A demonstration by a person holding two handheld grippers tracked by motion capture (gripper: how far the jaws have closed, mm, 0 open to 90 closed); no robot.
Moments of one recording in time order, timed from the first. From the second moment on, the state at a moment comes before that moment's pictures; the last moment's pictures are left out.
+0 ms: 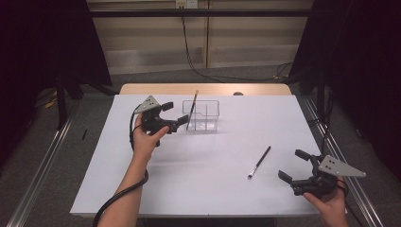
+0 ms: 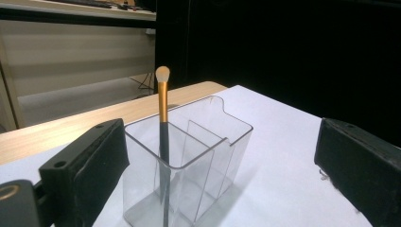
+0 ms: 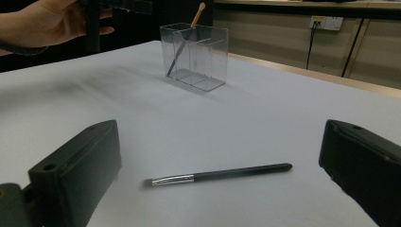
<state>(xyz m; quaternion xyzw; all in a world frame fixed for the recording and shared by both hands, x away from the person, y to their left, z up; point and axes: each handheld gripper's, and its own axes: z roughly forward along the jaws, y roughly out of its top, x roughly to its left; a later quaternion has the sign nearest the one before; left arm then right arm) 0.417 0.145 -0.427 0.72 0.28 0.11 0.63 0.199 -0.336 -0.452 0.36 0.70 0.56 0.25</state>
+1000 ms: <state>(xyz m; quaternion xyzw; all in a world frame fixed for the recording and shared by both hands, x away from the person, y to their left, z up) 0.388 0.181 -0.432 0.72 0.26 0.10 0.63 0.198 -0.335 -0.451 0.36 0.70 0.56 0.25</state>
